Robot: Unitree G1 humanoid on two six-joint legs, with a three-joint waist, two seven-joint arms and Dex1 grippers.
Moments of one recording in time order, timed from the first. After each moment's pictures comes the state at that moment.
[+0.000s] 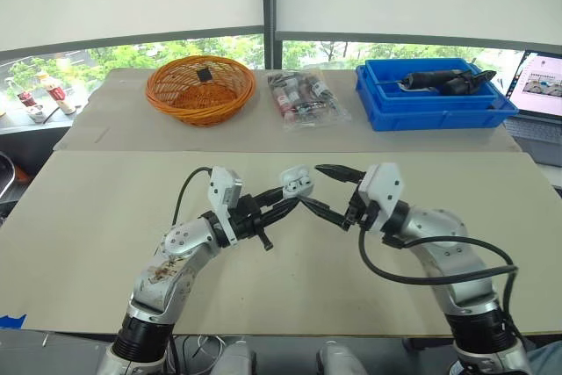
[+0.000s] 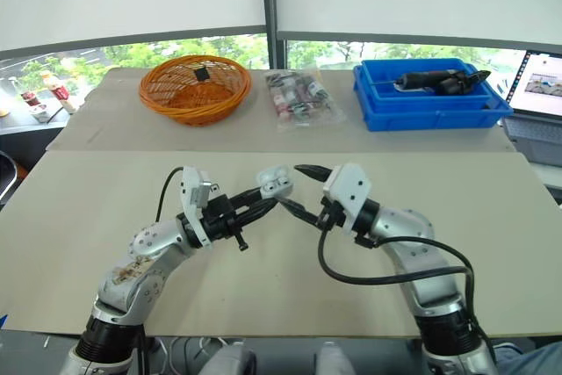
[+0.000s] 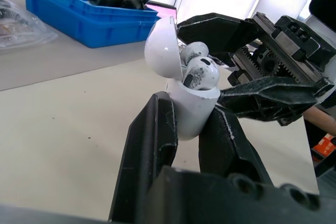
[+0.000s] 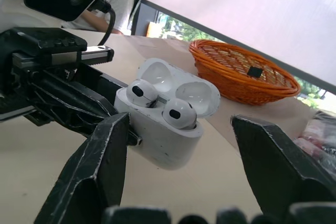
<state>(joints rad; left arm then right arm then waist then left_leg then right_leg) -0.25 0.34 -0.11 -0.34 -0.43 0.34 -0.71 -0.30 -0.51 0.04 -0.40 0.33 0.25 0.75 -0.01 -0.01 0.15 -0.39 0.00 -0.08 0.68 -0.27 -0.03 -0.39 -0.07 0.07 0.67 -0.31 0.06</state>
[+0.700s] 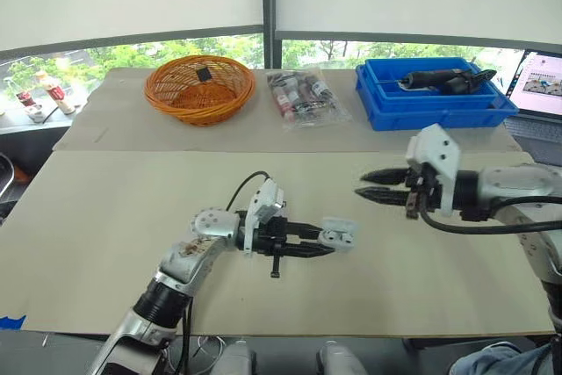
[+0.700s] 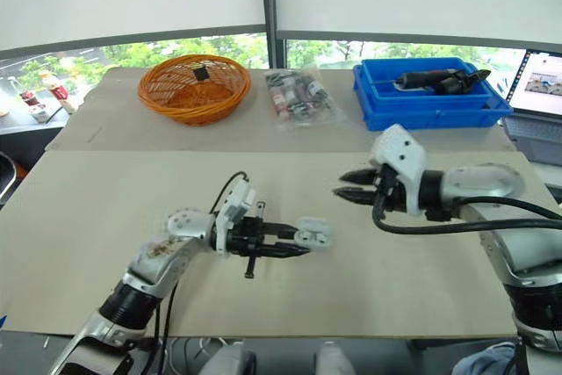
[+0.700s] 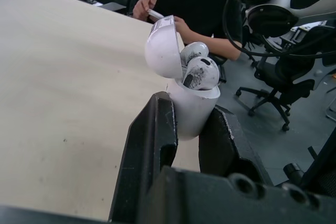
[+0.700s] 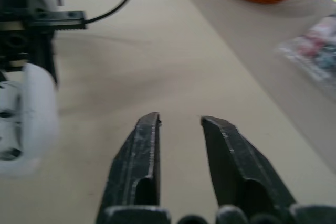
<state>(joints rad) -0.46 0.36 -0.32 -0.06 -0.42 0.22 -1.21 -0.48 -0.94 0.01 -0.41 0.54 0.74 0.99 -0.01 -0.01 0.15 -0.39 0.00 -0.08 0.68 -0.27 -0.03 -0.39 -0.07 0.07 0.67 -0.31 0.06</state>
